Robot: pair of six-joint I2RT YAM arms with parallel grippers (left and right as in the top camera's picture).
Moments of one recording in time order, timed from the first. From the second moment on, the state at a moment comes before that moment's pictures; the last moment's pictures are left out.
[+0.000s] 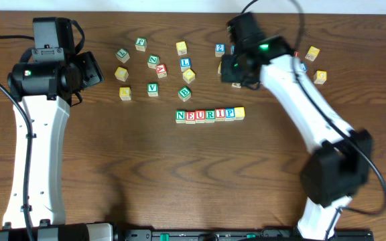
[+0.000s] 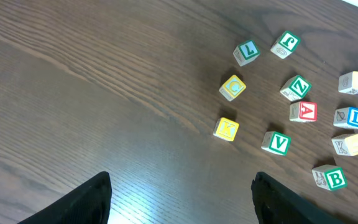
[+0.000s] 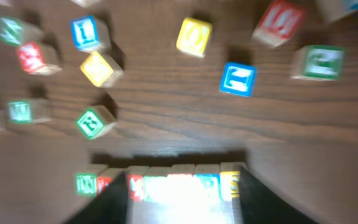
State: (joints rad) left arm 0.06 1.51 1.59 -1.07 -0.17 -0.33; right arm 0.38 1.94 1.80 -0.99 -0.03 0.43
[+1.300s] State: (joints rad) left arm 0.06 1.51 1.59 -1.07 -0.17 -0.33; right arm 0.24 1.62 1.81 -1.20 0.12 0.31
